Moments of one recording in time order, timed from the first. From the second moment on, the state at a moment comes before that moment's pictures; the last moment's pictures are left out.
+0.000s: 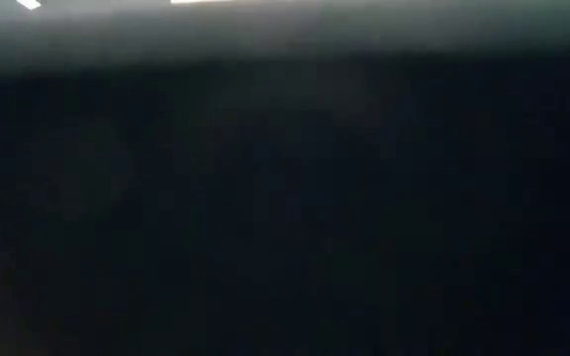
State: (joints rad) left arm -0.33 1.66 0.82 -0.53 -0.31 -0.41; right arm -0.32 1.94 1.19 -0.61 0.04 0.34
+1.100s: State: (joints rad) left arm -0.40 1.65 0.83 -0.53 -0.35 -0.45; right arm -0.41 1.95 1.34 -0.46 -0.03 0.15
